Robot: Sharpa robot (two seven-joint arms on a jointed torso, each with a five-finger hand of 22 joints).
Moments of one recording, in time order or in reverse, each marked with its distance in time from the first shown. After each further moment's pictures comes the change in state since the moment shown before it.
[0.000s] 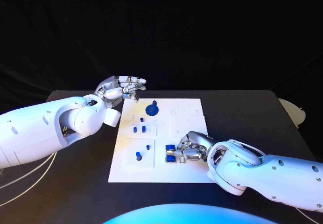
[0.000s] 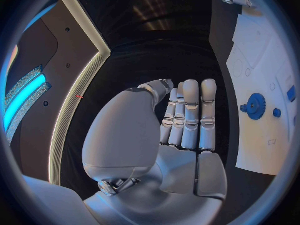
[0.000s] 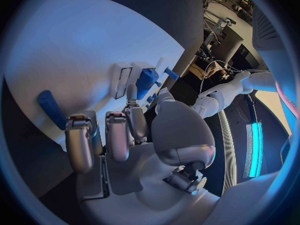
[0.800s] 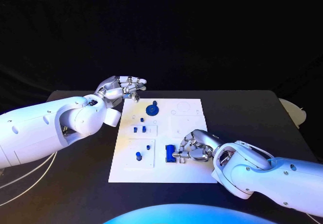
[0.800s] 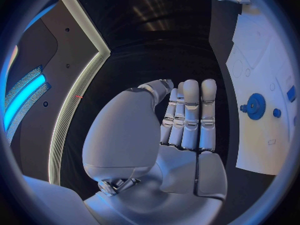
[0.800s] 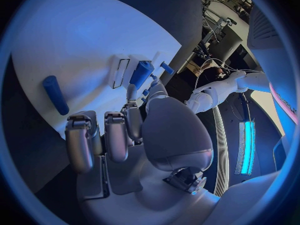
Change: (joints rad) left arm 0.000 -0.002 0.000 0.001 0.000 0.000 -0.002; left_hand 0.000 0.000 0.000 0.000 0.000 0.000 0.000 0.000 0.000 0.000 0.000 0.000 0.000 0.000 0.000 0.000 0.000 0.000 0.000 0.000 0.000 0.000; right arm 0.000 -0.061 0.000 0.054 -0.038 -0.049 0.043; right_hand 0.296 0.013 -0.035 -0.014 0.069 -0.014 0.000 0.000 -0.005 0.000 -0.004 -0.003 0.034 0.000 0.001 0.002 0.000 0.000 0.000 0.000 0.002 0.000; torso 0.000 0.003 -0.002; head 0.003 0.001
